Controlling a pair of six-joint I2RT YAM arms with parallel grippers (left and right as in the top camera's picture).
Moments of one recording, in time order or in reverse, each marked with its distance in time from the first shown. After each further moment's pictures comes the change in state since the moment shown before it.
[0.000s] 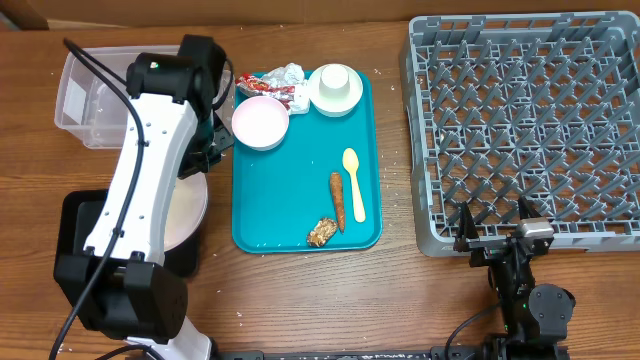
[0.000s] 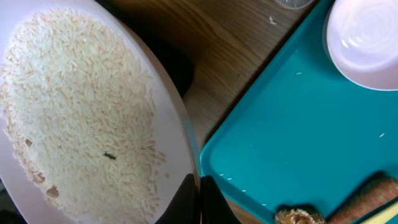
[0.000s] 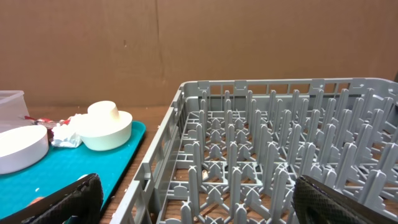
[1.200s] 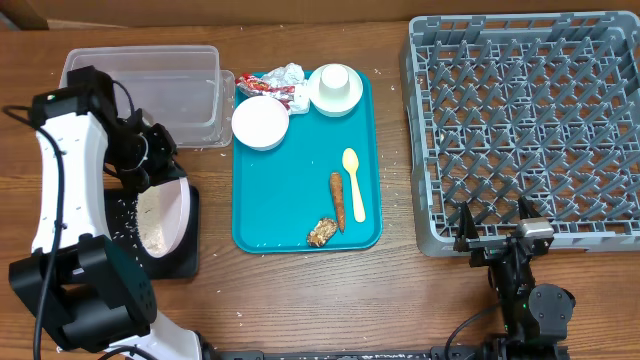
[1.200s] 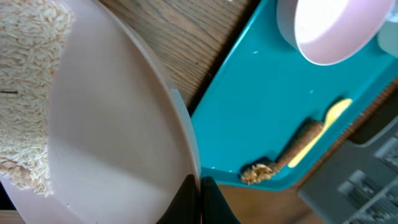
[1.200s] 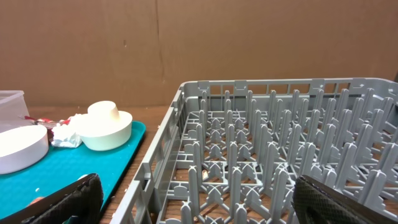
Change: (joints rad) left arm 0.426 0.000 -0.177 0.153 0.561 0.475; right arm 0.000 0.000 0.000 0.000 0.000 0.001
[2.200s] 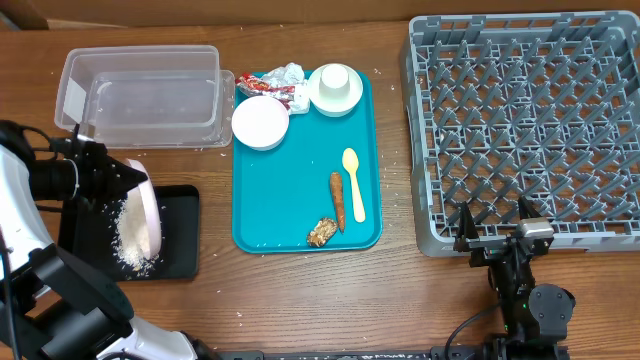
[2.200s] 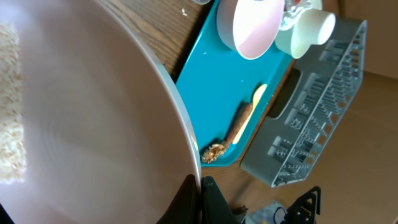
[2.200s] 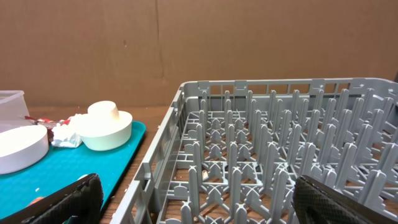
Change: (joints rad) left arm 0.347 0.000 0.000 -0.141 0.360 0.373; right arm 0.000 0.000 0.000 0.000 0.000 0.000
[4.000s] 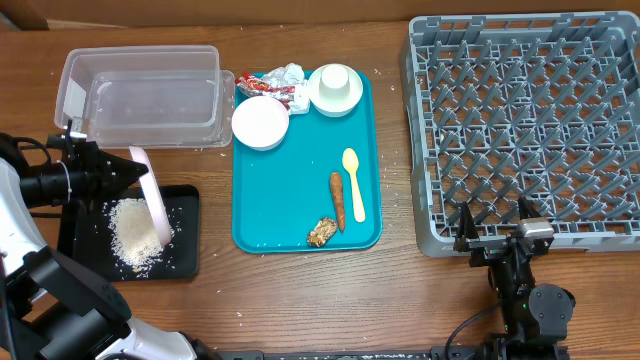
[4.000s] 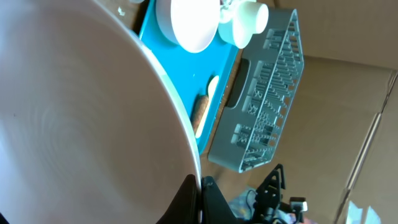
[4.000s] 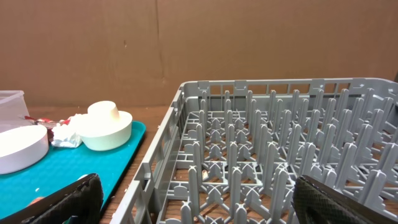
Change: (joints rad) left arm 0.037 -0.001 0.000 -0.113 0.187 0.146; right arm 0.000 0.000 0.000 0.001 0.000 0.000
